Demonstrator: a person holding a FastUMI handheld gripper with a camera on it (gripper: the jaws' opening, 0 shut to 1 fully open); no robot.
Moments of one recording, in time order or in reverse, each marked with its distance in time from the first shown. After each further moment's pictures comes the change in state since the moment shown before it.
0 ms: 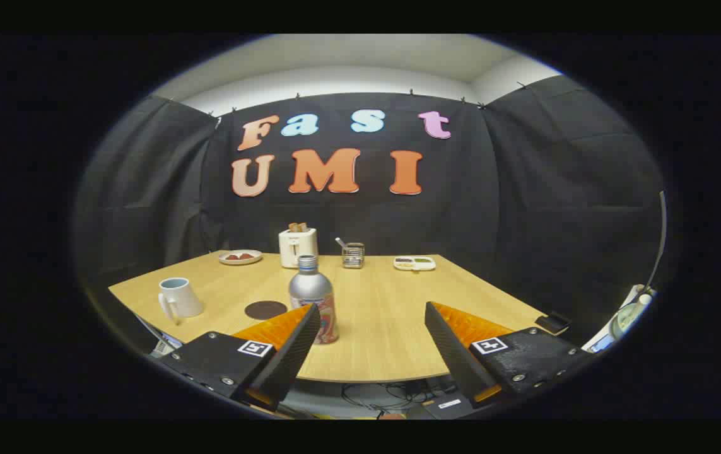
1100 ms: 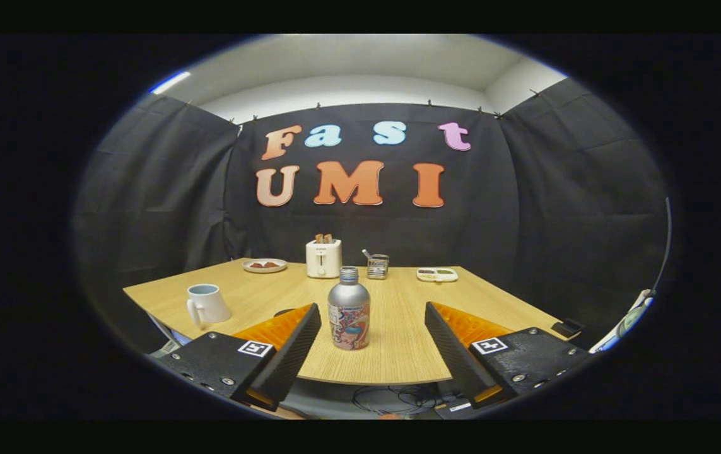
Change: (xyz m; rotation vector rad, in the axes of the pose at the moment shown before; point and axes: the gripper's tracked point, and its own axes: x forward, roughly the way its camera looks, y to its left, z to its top) arm 0.000 0.023 0.023 -0.016 -0.050 0.049
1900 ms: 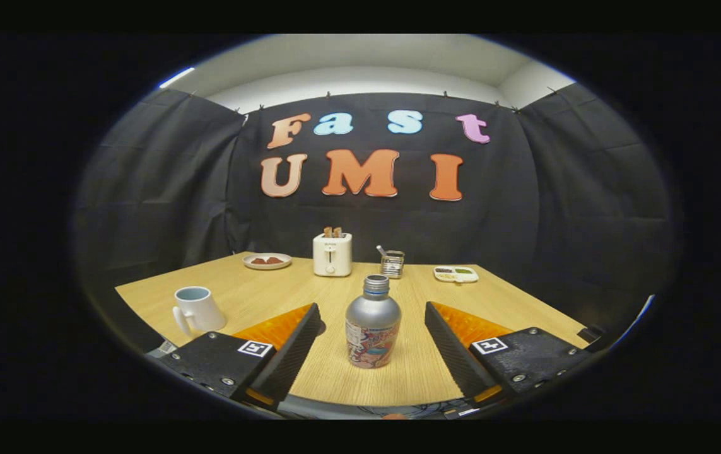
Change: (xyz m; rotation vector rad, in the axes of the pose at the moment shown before) arm 0.074 0.040 -0.010 -0.035 0.050 0.030
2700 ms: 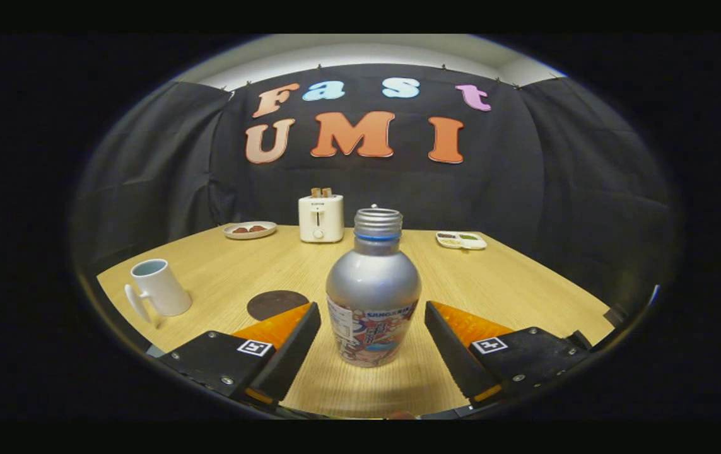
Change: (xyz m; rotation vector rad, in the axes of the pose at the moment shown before) arm 0.058 0.000 -0.078 0.020 0.179 -0.034
